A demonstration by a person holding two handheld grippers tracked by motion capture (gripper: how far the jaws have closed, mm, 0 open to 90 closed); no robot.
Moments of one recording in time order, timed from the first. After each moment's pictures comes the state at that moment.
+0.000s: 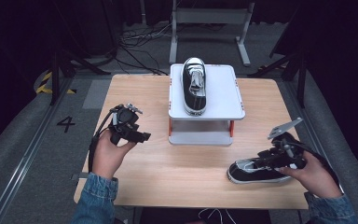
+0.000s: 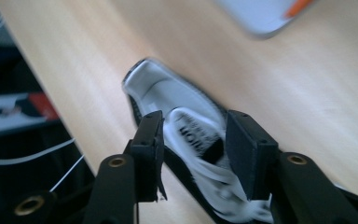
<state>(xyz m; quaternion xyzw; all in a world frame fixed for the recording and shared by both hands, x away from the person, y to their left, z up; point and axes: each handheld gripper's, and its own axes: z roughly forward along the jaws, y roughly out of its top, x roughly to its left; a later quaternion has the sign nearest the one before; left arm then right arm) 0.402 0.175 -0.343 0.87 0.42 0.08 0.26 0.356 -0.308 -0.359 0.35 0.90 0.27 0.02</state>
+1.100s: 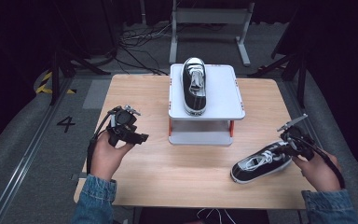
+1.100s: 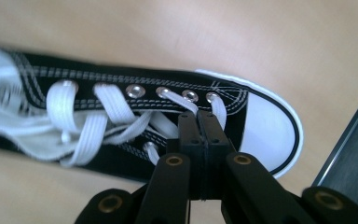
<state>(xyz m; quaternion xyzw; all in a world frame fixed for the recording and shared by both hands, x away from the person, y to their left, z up) 0.397 0.183 -0.347 0.86 0.43 0.09 0.26 0.387 -0.340 -0.381 0.45 0.87 0.13 0.14</state>
